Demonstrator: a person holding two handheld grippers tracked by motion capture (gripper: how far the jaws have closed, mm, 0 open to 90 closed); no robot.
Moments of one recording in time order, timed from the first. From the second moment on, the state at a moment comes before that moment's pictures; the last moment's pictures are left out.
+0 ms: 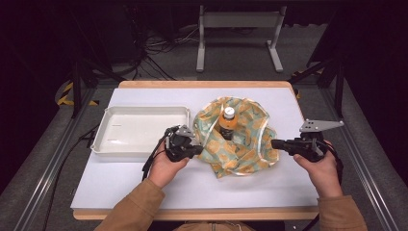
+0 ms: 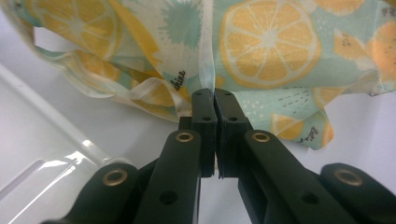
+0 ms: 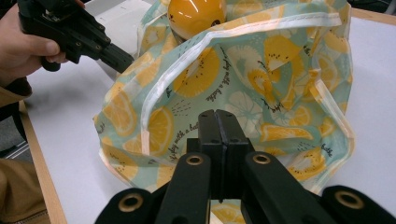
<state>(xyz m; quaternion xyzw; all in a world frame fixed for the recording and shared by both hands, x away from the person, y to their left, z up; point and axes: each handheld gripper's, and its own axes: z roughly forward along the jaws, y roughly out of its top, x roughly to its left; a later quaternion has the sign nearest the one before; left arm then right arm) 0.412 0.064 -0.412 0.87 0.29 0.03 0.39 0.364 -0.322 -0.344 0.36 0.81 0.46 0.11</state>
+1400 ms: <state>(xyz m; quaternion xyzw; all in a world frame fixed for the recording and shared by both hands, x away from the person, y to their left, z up) 0.402 0.080 -0.326 0.83 0.24 0.08 0.51 0.360 -0.288 -0.316 0.30 0.80 0.51 0.13</state>
